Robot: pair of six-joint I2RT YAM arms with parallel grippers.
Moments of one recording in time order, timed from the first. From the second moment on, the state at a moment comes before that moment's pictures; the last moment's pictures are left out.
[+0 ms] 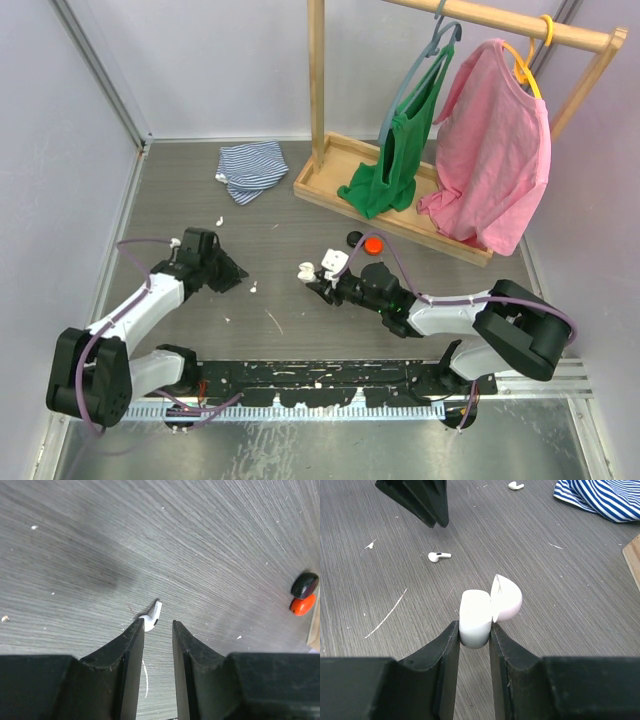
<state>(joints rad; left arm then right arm) -0.24 1.12 0.54 -0.37 0.09 -1.01 0.93 1.38 0.37 0.83 -0.16 -0.14</state>
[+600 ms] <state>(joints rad) -0.35 1.46 0.85 -0.50 0.08 -0.76 0.94 1.39 0.37 0.81 -0.15 -0.16</state>
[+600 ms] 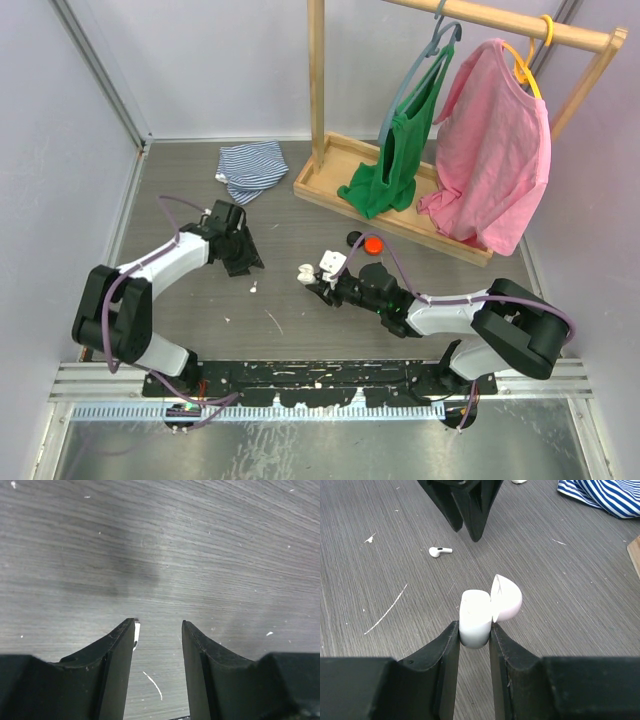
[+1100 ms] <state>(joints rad) -0.38 1.61 0.91 -0.53 0.10 -0.68 0.94 1.39 0.38 0.80 -0.15 -0.16</state>
